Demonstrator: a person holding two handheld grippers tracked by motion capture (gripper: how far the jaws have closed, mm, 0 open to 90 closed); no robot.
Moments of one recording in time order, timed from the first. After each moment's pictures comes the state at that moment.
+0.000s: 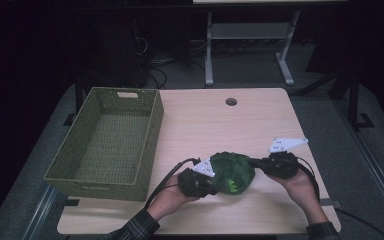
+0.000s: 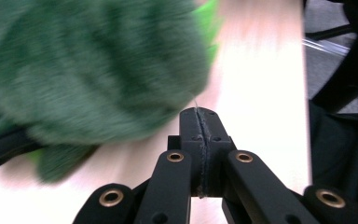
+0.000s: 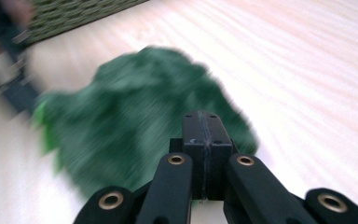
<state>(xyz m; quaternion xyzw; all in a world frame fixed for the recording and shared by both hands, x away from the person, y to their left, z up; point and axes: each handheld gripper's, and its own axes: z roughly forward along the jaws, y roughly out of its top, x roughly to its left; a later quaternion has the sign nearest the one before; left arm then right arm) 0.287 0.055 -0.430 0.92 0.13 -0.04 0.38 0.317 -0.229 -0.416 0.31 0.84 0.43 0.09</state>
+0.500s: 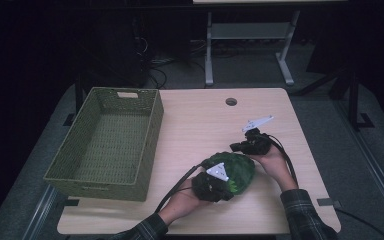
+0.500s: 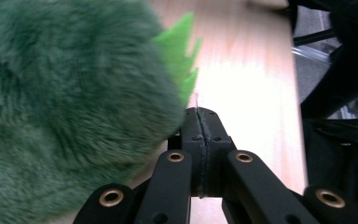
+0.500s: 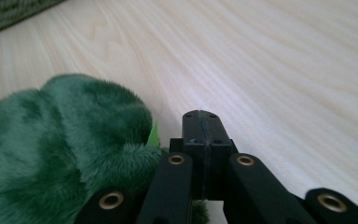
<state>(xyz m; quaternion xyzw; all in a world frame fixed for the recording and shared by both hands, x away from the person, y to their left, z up) 0.292 0.023 -0.451 0.91 0.13 -0.06 0.38 0.404 -0.185 -0.444 0.32 0.86 0.39 0.04</state>
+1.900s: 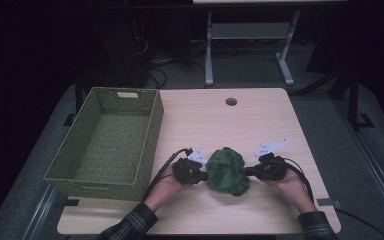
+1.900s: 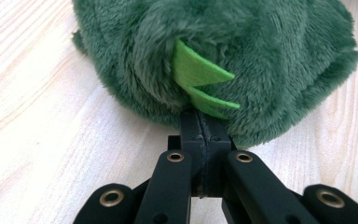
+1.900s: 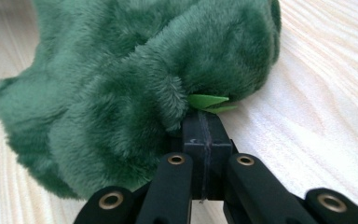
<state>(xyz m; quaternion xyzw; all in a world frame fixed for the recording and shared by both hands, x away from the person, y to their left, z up) 0.330 0.076 -0.449 0.92 0.18 0.02 0.35 0.332 -0.216 -0.455 0.30 0.88 0.36 0.02</state>
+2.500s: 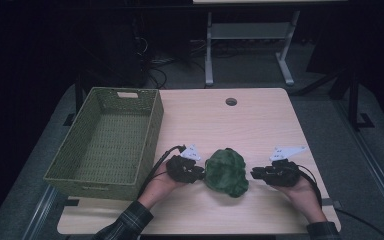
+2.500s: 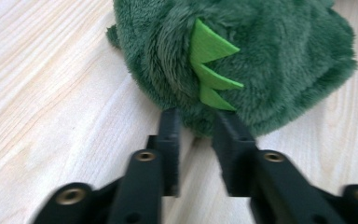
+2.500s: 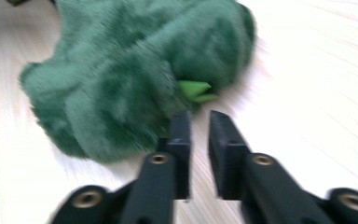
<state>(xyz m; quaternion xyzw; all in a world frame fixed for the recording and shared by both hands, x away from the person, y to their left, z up) 0.330 0.093 -0.436 0.91 0.19 0.03 0.36 0.307 -0.244 -0.450 0.33 0.85 0.40 0.06</state>
